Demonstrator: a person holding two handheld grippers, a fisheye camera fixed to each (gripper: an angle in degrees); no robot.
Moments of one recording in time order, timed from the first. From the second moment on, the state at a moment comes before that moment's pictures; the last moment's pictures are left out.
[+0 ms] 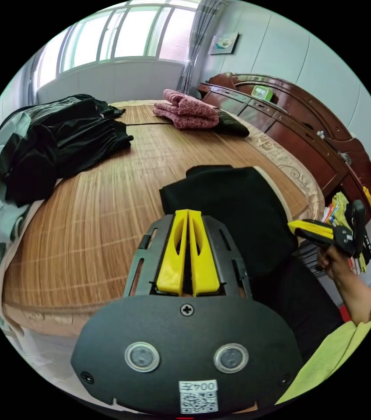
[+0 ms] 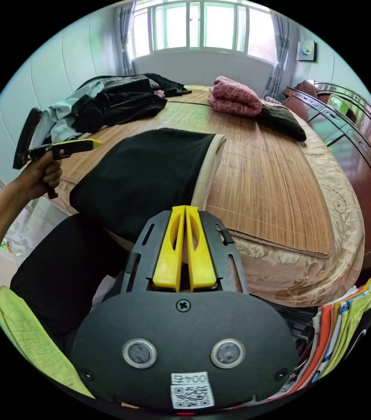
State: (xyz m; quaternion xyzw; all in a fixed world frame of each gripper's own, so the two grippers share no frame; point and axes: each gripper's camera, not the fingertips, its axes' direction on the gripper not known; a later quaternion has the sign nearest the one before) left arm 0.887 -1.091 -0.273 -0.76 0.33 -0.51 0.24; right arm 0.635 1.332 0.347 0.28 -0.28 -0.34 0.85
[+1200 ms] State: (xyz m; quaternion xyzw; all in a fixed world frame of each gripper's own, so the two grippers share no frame) left arm 0.919 -1.179 -0.292 -0.77 0.36 -0.48 0.21; right arm 0.842 1.171 0.467 0.01 -0.71 -0.19 0.68
